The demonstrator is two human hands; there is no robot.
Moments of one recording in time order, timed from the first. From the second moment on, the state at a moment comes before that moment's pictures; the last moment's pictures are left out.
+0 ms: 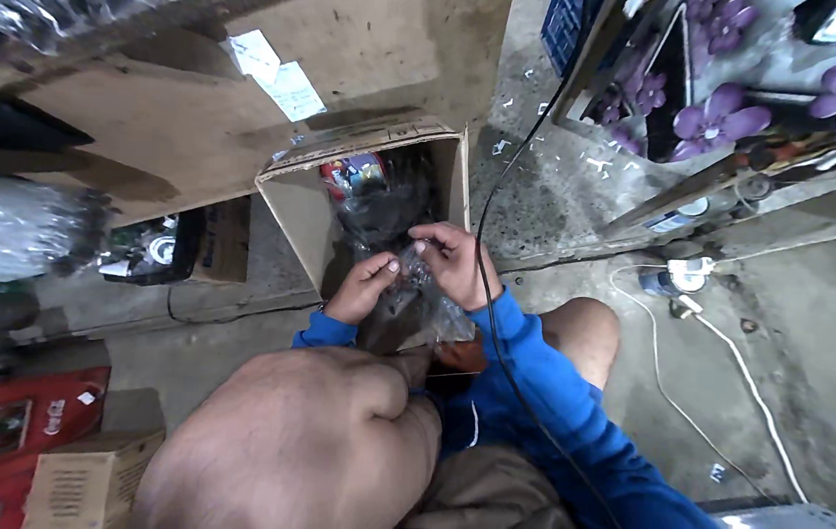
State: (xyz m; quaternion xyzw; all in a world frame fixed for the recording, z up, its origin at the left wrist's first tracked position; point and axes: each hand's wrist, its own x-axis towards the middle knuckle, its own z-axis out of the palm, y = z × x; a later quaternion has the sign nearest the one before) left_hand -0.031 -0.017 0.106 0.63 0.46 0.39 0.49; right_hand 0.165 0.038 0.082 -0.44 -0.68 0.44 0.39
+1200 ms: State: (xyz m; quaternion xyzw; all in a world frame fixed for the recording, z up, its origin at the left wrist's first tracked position) left_hand -0.057 0.014 0.020 0.50 0.42 0.41 0.64; right_hand 0.159 0.052 0.071 -0.43 -0.69 0.36 0.46
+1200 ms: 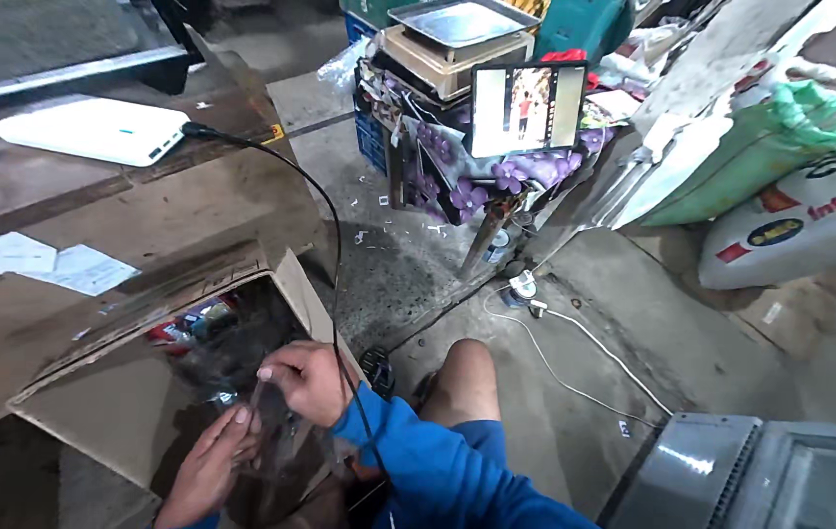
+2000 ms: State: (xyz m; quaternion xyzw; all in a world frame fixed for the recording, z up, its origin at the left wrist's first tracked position) left_hand -0.072 0.076 0.107 0.65 0.34 0.53 0.42; right_hand 0.116 -0.001 0.121 -0.20 -0.52 0.68 0.47
